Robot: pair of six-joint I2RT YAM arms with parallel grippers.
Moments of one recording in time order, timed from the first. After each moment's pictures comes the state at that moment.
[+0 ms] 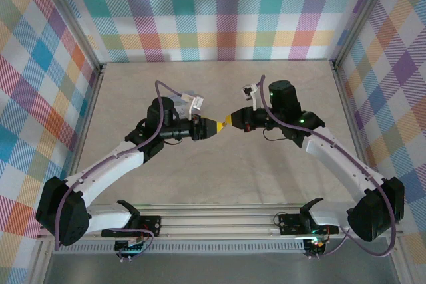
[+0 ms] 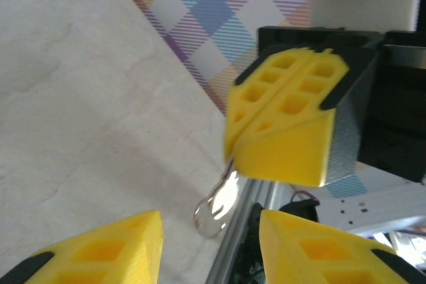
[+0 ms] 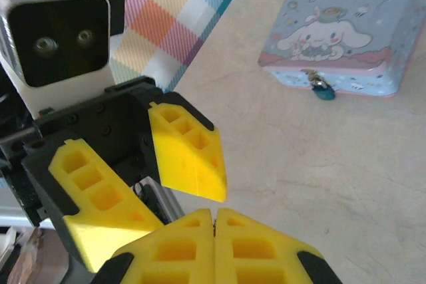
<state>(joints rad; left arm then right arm) -0.59 1.23 0.87 0.08 0.70 -0.59 0.53 1.25 1.09 -0.38 -0.72 0.42</state>
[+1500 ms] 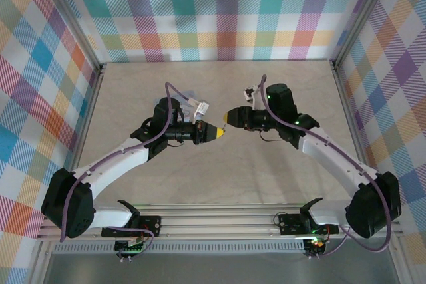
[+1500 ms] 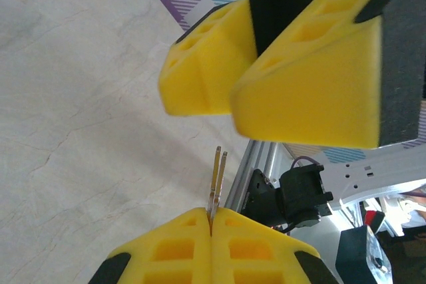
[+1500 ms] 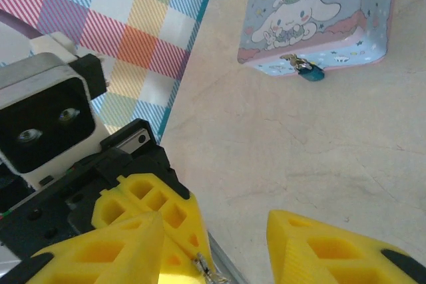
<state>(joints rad) -0.59 1.30 0.87 0.02 0.77 -0.52 0.53 1.28 1.02 -0.28 -0.67 0.69</state>
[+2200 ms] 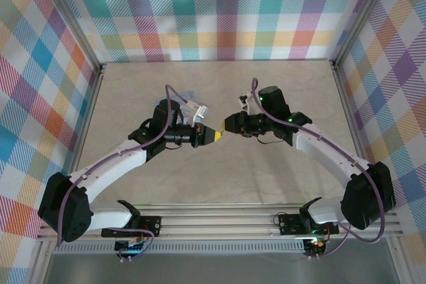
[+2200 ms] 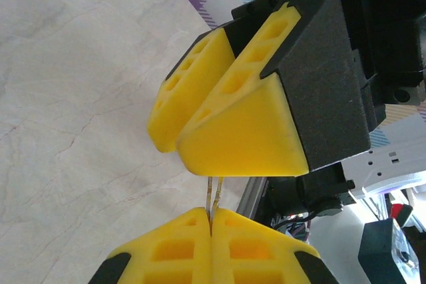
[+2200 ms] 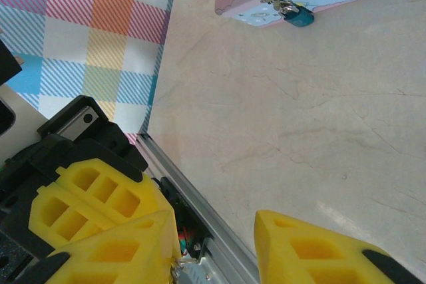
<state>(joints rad) -0.59 1.26 0.87 -0.09 0.71 -0.43 0.53 1.35 1.04 -0.39 -0.70 0.68</state>
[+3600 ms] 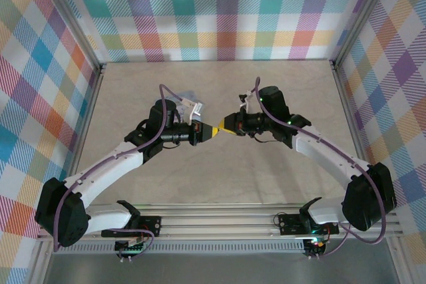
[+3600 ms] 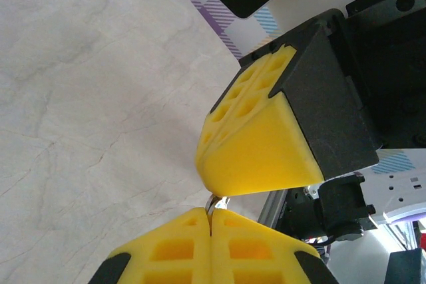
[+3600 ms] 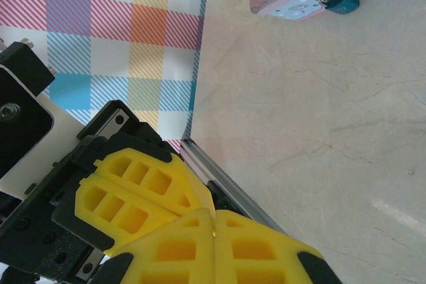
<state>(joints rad) -0.59 1.22 0.87 -0.09 0.63 -0.45 0.56 1.34 1.01 -0.24 -0.75 0.90</state>
